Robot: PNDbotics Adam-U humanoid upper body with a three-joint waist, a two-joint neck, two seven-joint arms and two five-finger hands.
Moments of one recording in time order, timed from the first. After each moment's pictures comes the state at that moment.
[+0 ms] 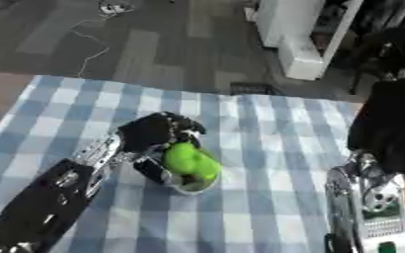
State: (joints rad) left arm -0.79 0.31 -0.30 -1.02 -1.29 -0.72 0.31; right arm -0.50 0.06 0.10 -1.98 0.04 -0.35 -0.31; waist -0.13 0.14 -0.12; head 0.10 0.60
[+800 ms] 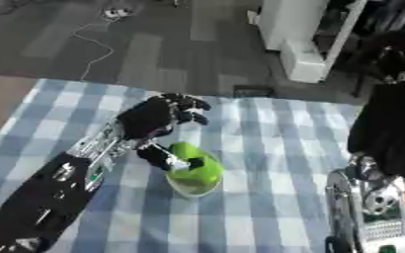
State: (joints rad) left arm -0.81 0.31 -0.27 -1.16 -1.10 -0.60 0.25; right arm -0.50 0.06 0.10 -1.98 0.05 -0.35 -0.31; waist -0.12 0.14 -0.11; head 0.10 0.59
